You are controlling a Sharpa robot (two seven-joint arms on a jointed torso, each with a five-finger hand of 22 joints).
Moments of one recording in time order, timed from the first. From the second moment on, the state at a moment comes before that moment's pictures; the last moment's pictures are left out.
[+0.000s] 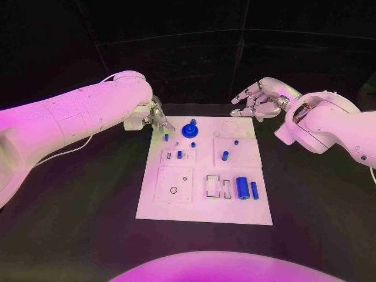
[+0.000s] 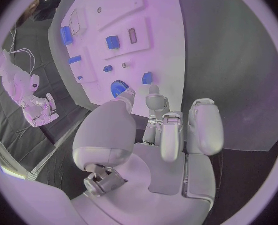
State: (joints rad) left arm 1.36 -0.48 -0.06 0.96 -1.05 0.36 -0.61; left_hand 1.05 -0.07 0.07 0.25 0.16 0.91 0.05 0.65 0.43 1.27 -0.02 1.02 0.87 1.47 -0.09 1.57 1.31 0.05 1.45 0.03 1.33 1.24; right arm 1.31 -0.81 -0.03 1.48 -1.03 -0.31 -0.02; right_hand 1.42 -0.04 -0.12 0.19 0.24 0.91 0.15 0.12 0.07 1.19 0.06 0.87 0.88 1.47 -0.01 1.34 1.19 0.16 1.11 0.10 1.16 0.67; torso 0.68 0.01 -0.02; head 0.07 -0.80
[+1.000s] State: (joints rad) left arm 1.34 -0.47 -0.07 0.95 -1.05 0.40 -0.60; left_hand 1.10 -0.04 0.05 0.24 0.16 0.91 0.05 0.65 0.42 1.26 -0.02 1.02 0.87 1.47 -0.09 1.57 1.31 0.05 1.45 0.03 1.33 1.24; right arm 1.31 -0.81 -0.03 1.48 -1.03 -0.31 -0.02; right_hand 1.43 -0.04 -0.12 0.19 0.25 0.91 0.15 0.12 0.07 1.19 0.06 0.87 0.88 1.47 -0.01 1.34 1.19 0.16 1.11 0.10 1.16 0.66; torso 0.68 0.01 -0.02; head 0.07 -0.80
